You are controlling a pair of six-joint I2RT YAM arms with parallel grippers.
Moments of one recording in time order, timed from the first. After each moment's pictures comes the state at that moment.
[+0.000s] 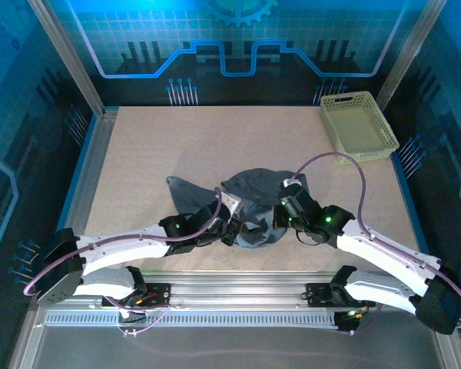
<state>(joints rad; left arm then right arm) -1.02 1.25 0.69 -0.16 -0.14 -0.51 0.78 1.03 0.73 -0.60 0.20 0.66</state>
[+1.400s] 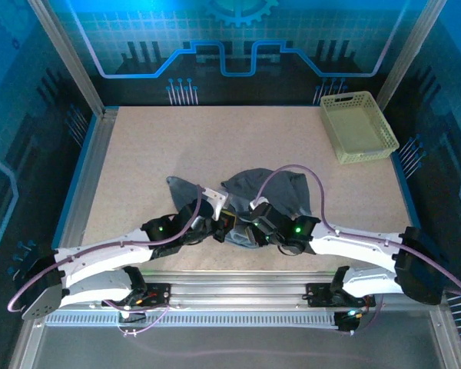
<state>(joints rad) -0.96 1.09 0.62 -0.10 -0.08 -0.51 1.01 1.25 0.68 -0.40 0.22 0.53</state>
